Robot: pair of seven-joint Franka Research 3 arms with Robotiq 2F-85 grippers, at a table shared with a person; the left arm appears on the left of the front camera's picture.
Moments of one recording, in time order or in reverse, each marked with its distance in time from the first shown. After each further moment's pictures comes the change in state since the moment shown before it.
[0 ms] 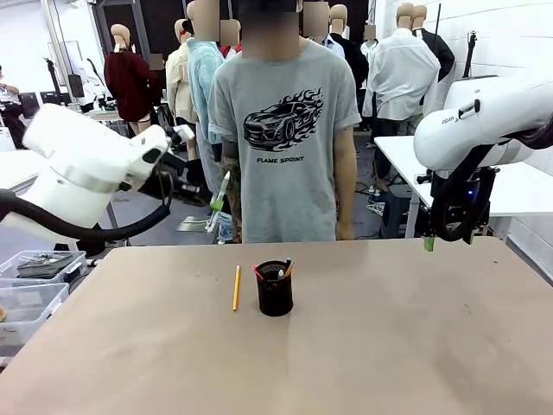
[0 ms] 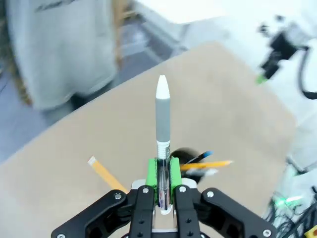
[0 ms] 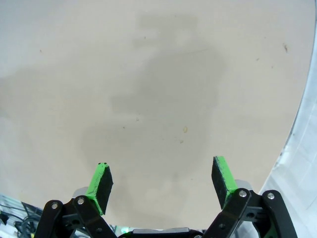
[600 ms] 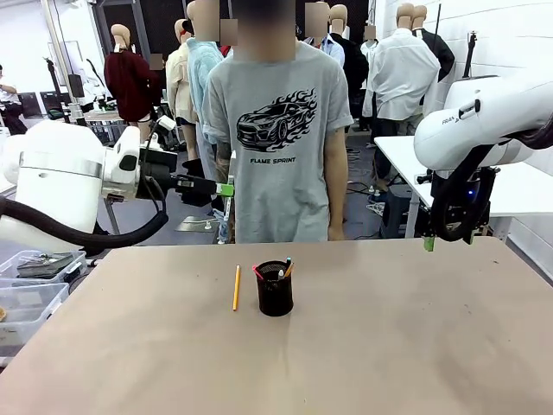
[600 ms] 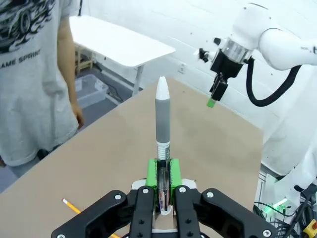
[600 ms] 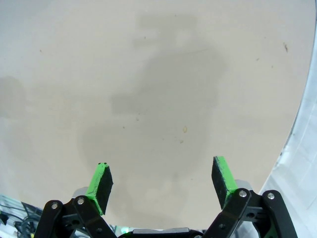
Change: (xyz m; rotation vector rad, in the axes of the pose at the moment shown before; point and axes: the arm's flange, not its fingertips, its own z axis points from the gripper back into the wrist) left arm -0.019 -0.013 0.005 -0.171 -0.194 -0.100; right arm 0.000 0.000 0.000 0.000 0.000 0.000
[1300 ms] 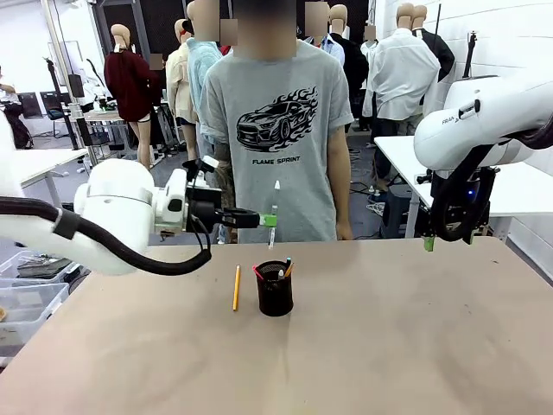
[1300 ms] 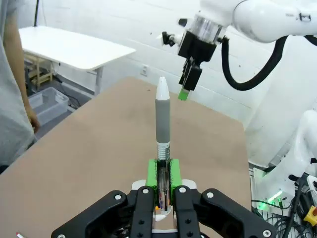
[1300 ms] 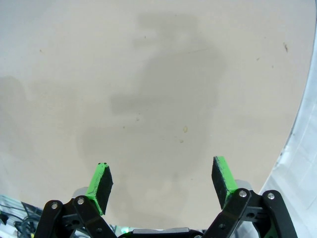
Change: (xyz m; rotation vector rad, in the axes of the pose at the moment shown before) left arm -0.061 0.007 -0.101 -0.212 -0.023 -0.029; right arm 0.000 0.000 0.000 0.000 0.000 0.001
